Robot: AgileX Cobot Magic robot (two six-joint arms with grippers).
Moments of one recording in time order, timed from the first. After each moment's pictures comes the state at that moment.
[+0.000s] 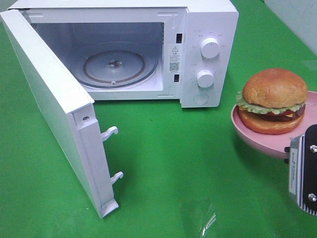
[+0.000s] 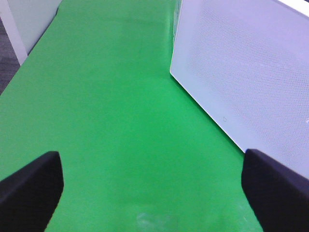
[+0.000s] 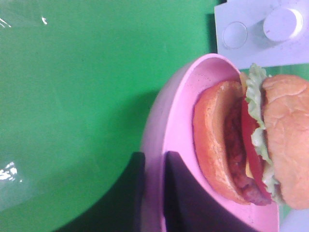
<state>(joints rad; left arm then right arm) 0.07 -0.01 -0.52 -0.06 1.07 -0.02 0.59 0.89 -0.28 -0.77 0.28 -0.22</state>
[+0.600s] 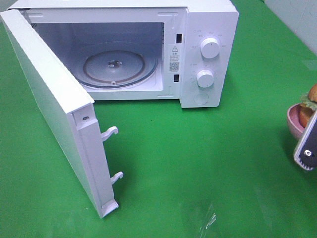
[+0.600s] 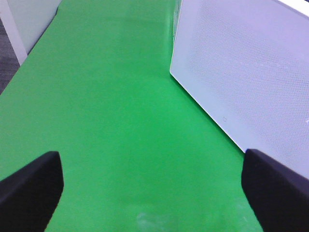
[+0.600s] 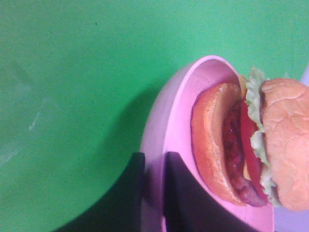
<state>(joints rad) 0.07 -0.01 -0.52 -0.06 1.07 -0.02 0.59 0.98 -0.28 -1.12 0.51 0.48</state>
